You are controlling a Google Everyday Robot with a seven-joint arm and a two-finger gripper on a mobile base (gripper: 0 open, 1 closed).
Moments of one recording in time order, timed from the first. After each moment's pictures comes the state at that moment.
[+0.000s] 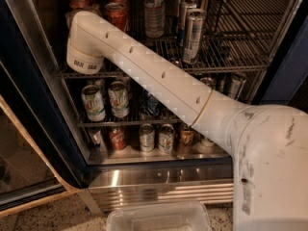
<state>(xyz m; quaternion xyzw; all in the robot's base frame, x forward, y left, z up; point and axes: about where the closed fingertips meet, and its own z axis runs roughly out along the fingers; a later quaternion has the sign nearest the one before) 0.794 0.199 0.972 -0.16 0.72 0.04 0.67</state>
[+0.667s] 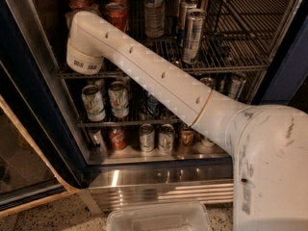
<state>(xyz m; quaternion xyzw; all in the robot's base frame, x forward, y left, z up) 0.794 0.199 0.972 -0.16 0.72 0.04 0.67</state>
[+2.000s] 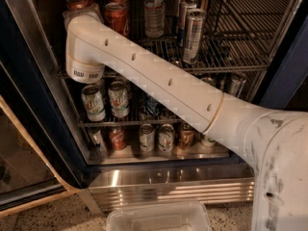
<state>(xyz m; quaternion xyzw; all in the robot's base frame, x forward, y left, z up) 0.757 0.193 0.994 -0.14 0.70 0.05 0.70</state>
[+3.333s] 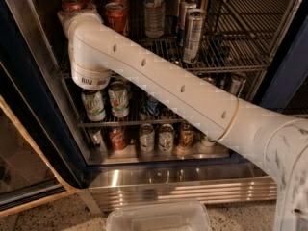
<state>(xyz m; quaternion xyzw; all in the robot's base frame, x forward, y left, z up) 0.727 0.196 1.005 -0.15 0.69 0.10 0.70</state>
